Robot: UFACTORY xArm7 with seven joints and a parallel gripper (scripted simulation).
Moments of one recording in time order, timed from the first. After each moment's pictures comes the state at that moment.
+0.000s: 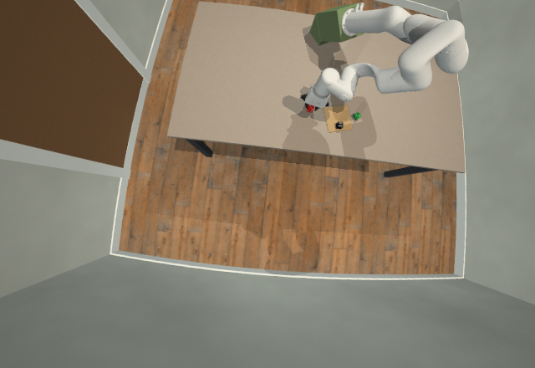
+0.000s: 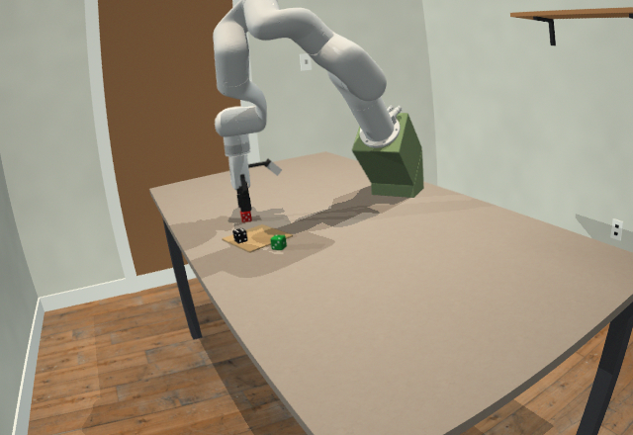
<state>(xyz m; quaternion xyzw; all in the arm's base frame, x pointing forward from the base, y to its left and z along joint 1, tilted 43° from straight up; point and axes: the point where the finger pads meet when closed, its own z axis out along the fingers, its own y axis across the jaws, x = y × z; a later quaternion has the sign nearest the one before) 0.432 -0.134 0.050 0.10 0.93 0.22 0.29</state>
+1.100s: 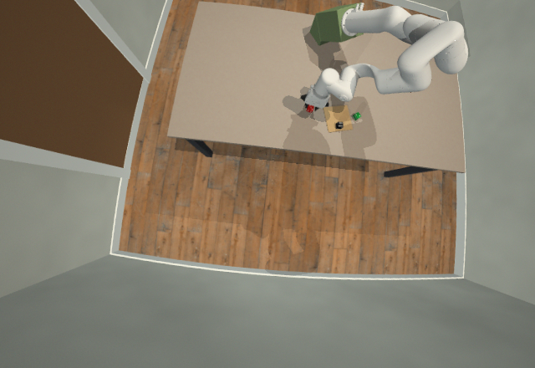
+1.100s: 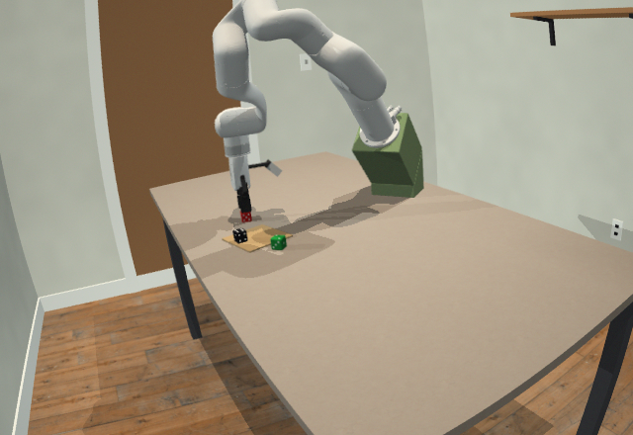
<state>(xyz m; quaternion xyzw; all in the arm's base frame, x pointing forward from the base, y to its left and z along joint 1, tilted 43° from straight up) 0.434 -0.133 0.048 0.10 0.93 0.22 0.29</state>
